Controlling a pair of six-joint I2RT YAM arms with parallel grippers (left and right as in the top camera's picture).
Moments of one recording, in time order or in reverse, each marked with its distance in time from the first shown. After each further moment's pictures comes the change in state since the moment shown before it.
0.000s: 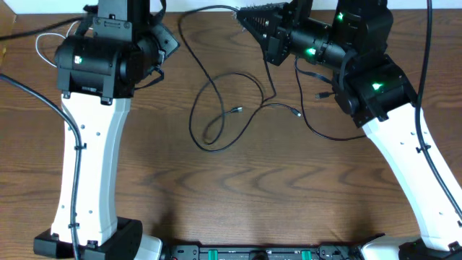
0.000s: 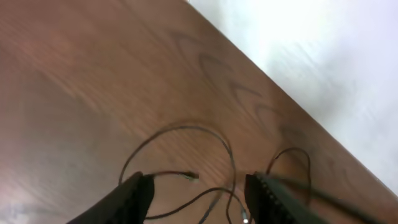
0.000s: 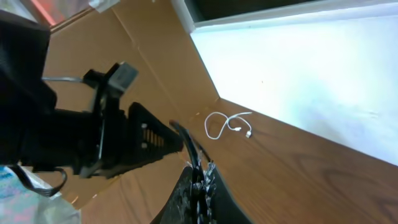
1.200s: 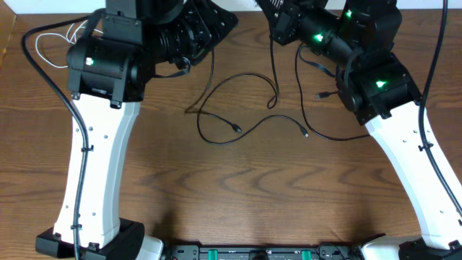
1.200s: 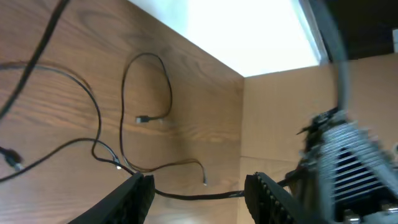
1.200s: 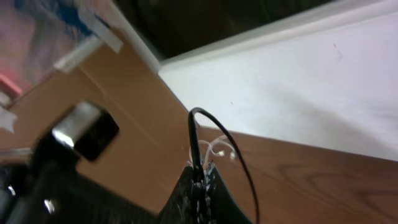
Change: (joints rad) left arm -0.066 0.000 0.000 0.226 0.632 -0.047; right arm -0.027 0.000 0.000 0.081 0.191 0.211
